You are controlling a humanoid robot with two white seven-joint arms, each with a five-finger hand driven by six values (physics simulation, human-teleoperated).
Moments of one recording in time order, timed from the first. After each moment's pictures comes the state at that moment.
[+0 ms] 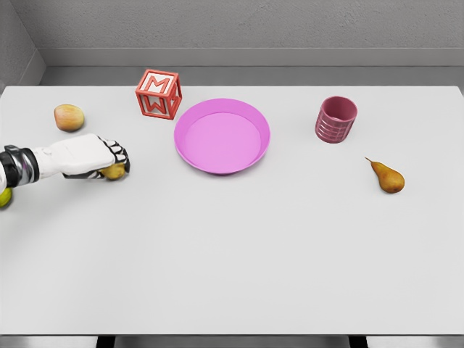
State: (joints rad) left arm -0.65 0.84 -0.77 -1.27 -0.69 -0.61 -0.25; right arm -0.04 0.00 -0.32 0.20 0.29 -0.13 -0.04
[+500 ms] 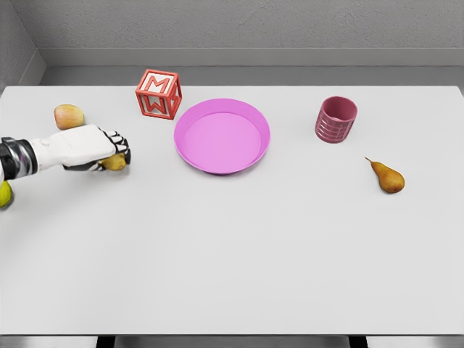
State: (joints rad) left arm -0.67 0.84 -0.76 -1.27 -0.62 -0.61 -0.26; right arm -0.04 0.00 -0.32 0.20 0.29 -0.13 -0.04
